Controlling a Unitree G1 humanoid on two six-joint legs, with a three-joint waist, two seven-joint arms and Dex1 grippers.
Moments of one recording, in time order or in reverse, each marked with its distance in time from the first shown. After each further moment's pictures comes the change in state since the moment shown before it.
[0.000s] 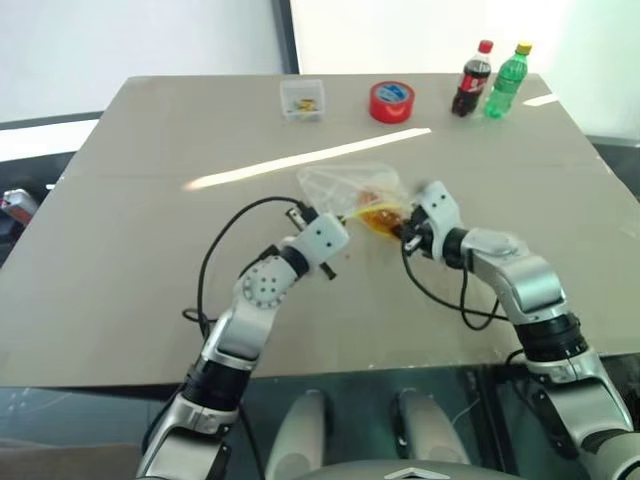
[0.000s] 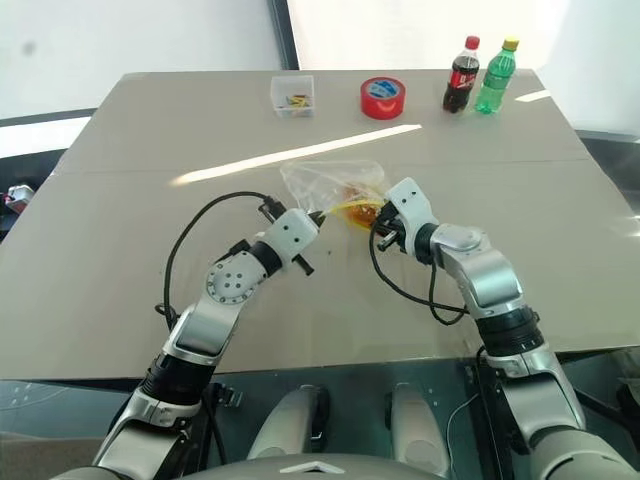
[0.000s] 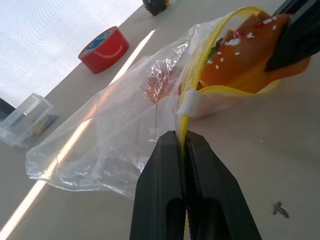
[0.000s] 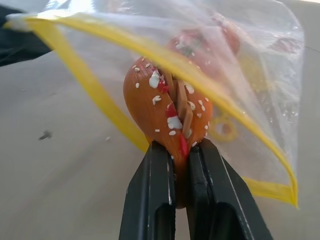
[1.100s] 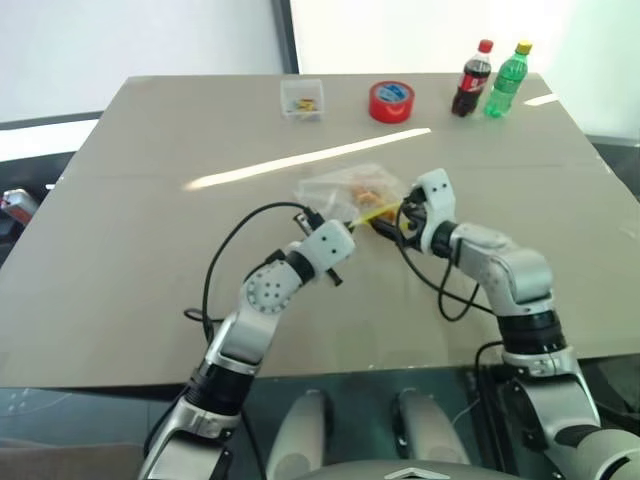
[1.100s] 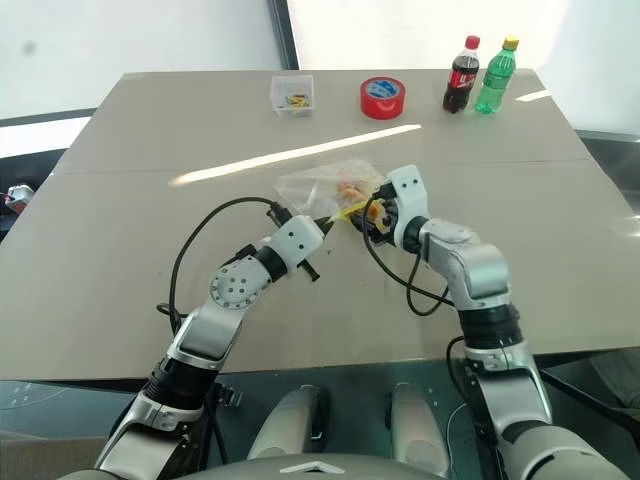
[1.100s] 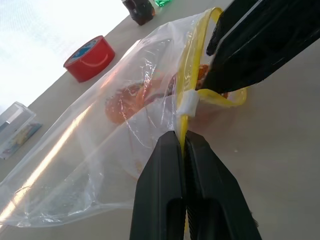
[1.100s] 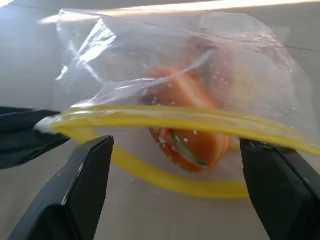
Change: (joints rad) left arm 0.008 -0.015 -0.017 0.004 -0.012 -0.027 -0.008; right arm 0.036 0.020 -0.082 -0.135 0.137 0.125 -0.002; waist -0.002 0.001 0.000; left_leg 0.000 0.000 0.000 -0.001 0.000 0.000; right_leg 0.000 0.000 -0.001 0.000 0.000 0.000
